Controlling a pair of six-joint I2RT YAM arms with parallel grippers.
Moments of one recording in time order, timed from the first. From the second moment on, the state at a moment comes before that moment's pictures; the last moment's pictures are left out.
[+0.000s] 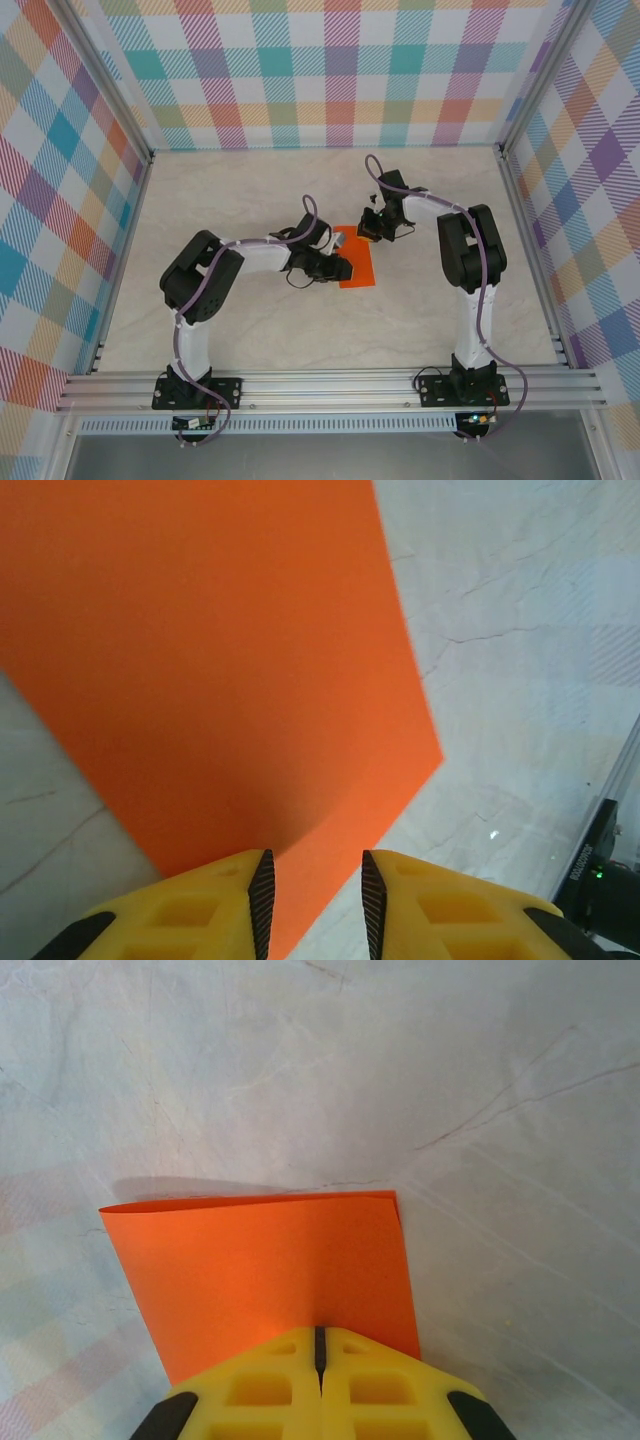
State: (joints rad) left arm -0.66 1.98 1.13 -0.16 0.58 -0.57; right arm 0.33 2.12 1.45 -0.55 -0.45 0.55
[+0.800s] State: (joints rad) left arm -0.70 1.85 0.95 -0.11 0.57 -0.50; right arm 0.34 2.12 1.46 -0.56 -0.44 0.55
